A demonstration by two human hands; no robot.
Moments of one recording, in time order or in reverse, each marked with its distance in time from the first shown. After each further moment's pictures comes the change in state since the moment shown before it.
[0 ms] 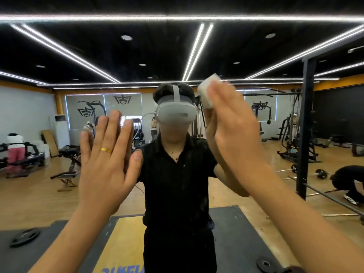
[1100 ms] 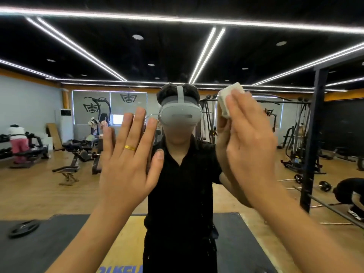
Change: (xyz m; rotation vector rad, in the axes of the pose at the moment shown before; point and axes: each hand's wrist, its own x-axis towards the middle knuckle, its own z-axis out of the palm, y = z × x) left_hand -0.002 -0.003 0.003 -0.053 -0.020 -0.016; right_hand -0.013 -0.028 0.018 0.006 0.032 0.043
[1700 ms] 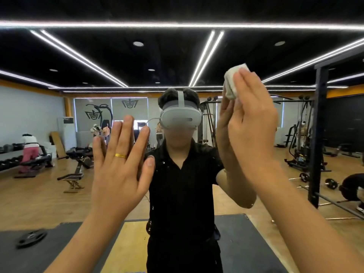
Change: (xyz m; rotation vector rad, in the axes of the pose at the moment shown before) left_hand -0.010 -0.054 -0.020 0.041 -0.024 0.016; right_hand 0.044 -0.030 0.020 0.088 0.076 0.115
